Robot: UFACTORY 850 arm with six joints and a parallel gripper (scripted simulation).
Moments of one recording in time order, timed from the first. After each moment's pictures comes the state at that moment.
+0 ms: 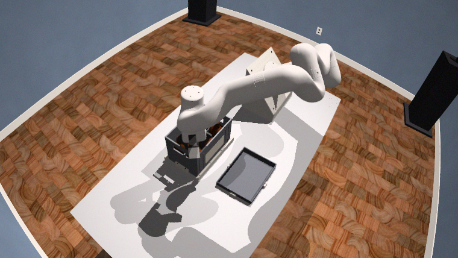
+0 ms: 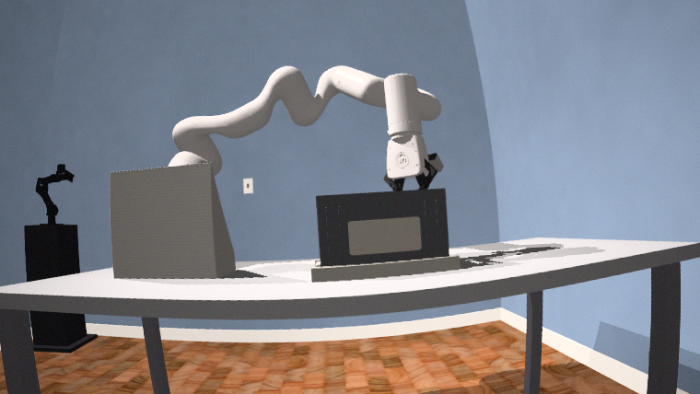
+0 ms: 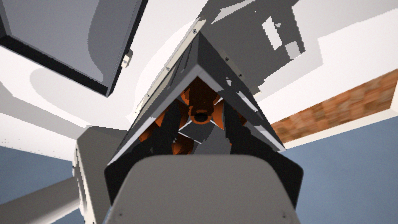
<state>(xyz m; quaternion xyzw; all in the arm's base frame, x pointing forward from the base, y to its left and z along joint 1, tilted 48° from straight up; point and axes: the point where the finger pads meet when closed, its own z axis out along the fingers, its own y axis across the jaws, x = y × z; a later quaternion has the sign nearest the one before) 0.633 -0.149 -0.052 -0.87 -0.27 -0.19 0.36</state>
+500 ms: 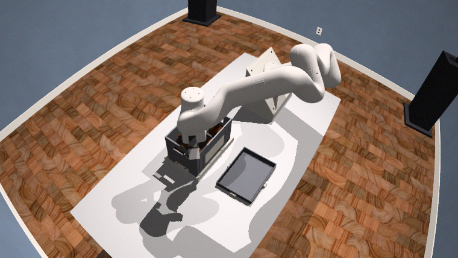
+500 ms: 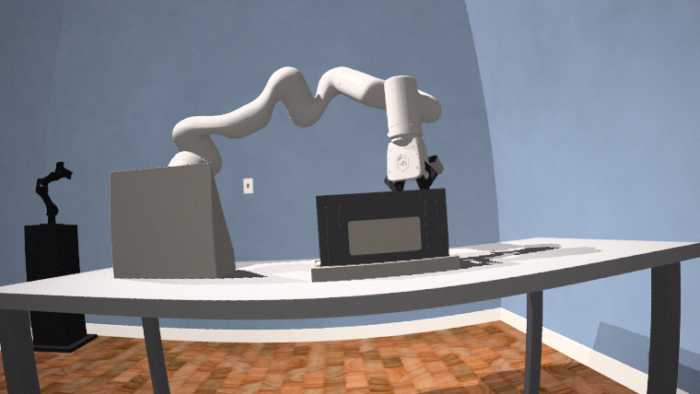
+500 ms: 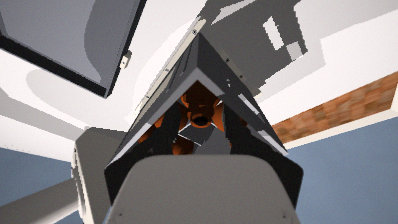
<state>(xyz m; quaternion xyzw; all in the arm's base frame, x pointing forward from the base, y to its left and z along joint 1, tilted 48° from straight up) 0.634 -0.145 -0.056 -0.87 -0.27 -0.19 0.36</state>
